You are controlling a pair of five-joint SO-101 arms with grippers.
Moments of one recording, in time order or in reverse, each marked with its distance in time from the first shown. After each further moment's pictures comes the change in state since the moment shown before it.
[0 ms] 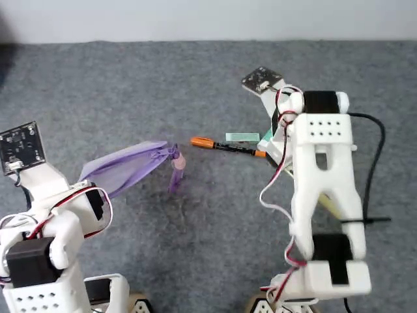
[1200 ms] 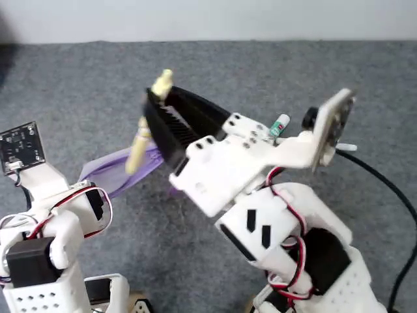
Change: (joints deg) left arm -0.1 0.0 0.0 0.0 0.0; right arm -43.4 -47.6 20.7 -64.9 -58.0
